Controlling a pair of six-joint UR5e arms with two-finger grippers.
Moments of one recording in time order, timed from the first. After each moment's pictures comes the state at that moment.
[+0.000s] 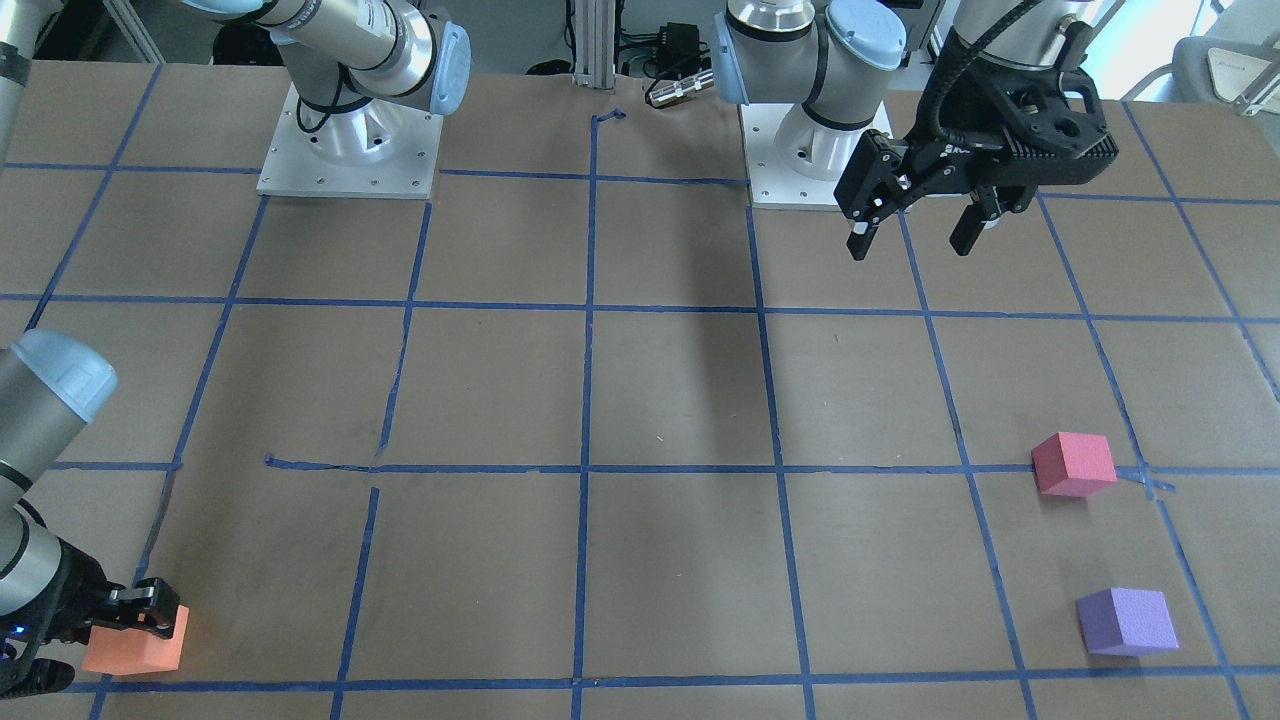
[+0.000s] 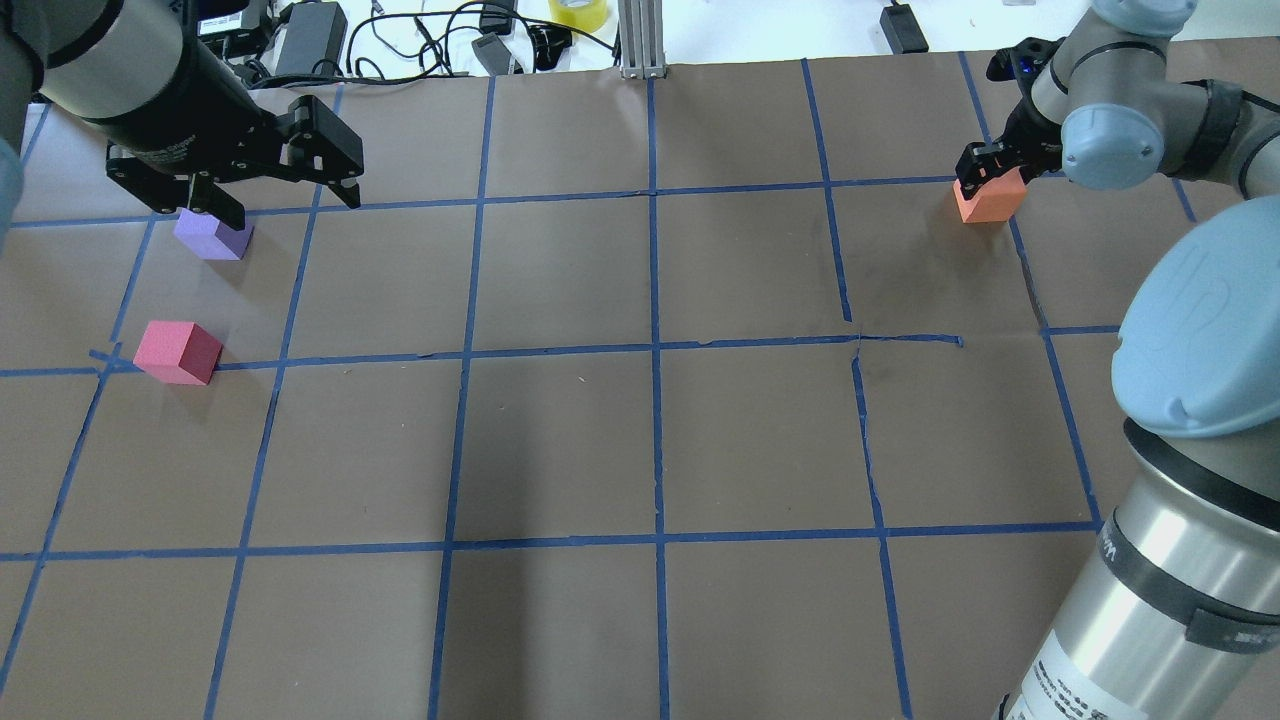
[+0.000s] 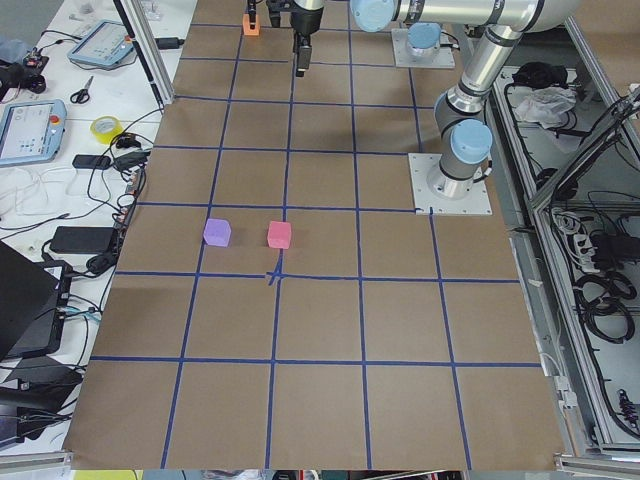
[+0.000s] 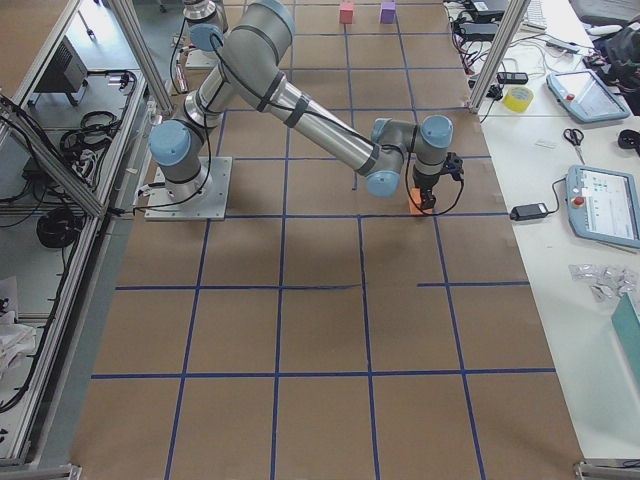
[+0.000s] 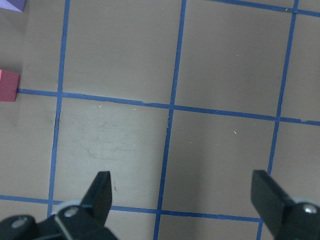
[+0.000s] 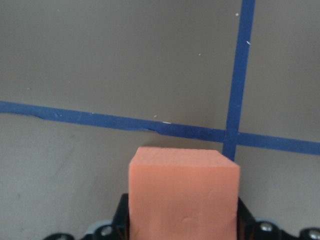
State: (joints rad) left arm -1.51 -1.48 -1.62 -1.44 1.53 -0.08; right arm 1.27 -0.89 1.40 -2.21 -1.51 -0.44
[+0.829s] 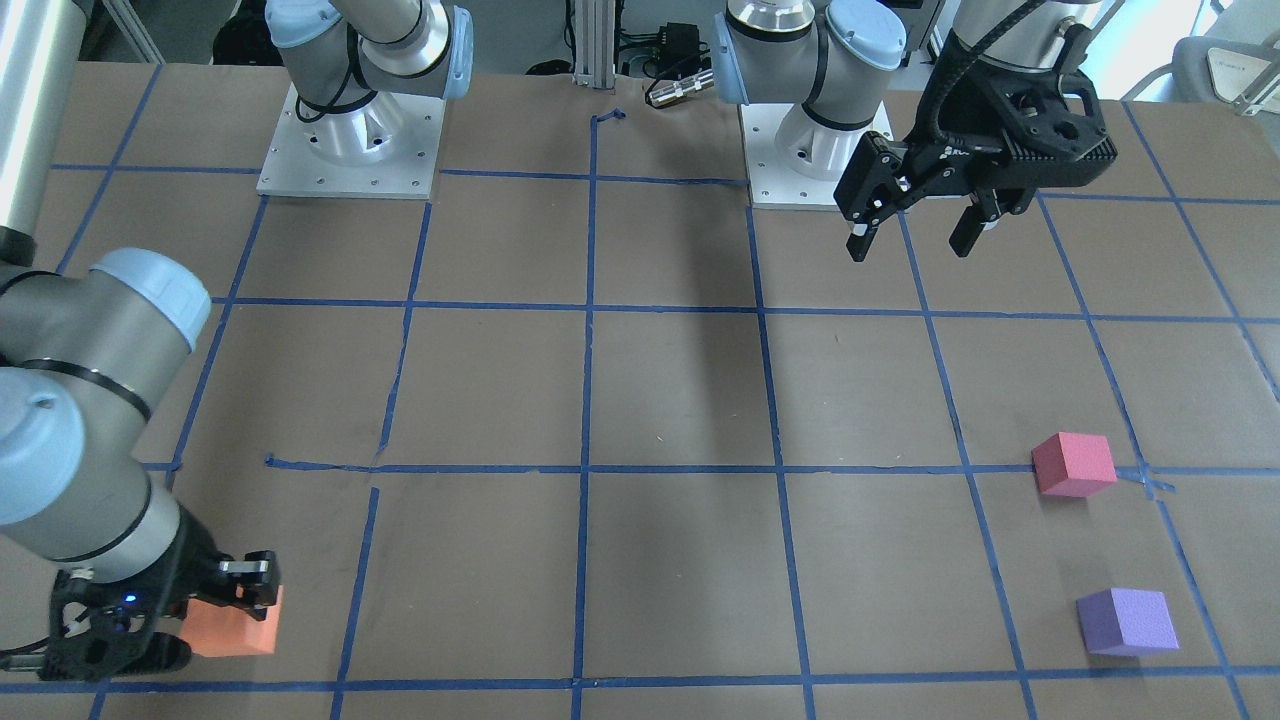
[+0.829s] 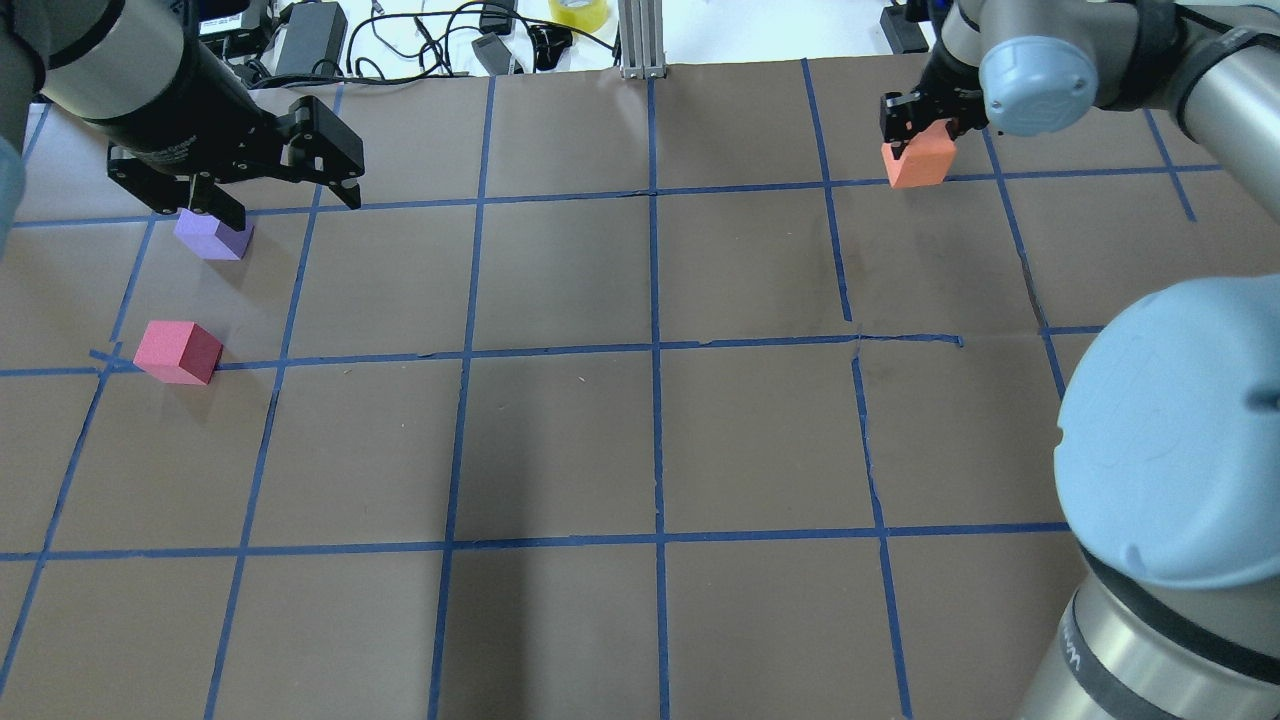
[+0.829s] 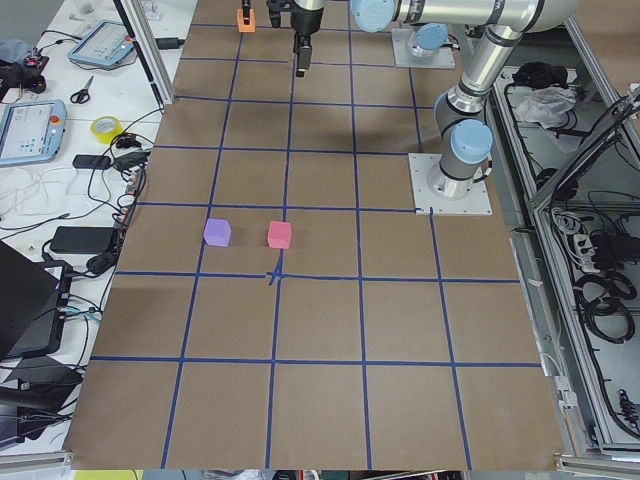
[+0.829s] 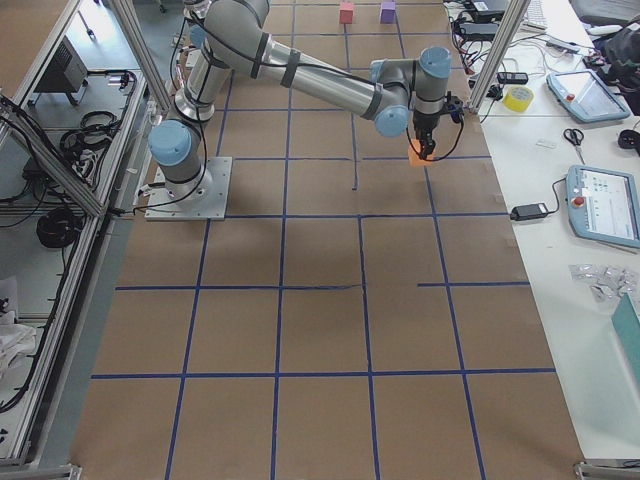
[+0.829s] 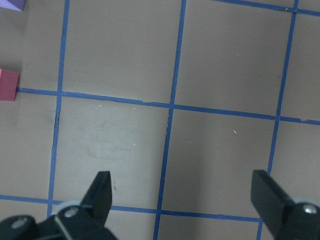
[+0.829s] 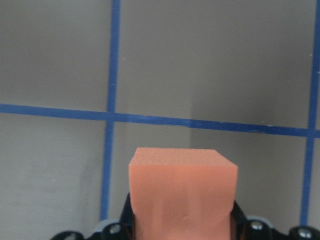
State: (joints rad) left arm -1.51 -1.48 -1.62 -1.44 1.53 -0.08; right arm 1.50 -1.01 1.35 -2.06 -1.57 -0.14
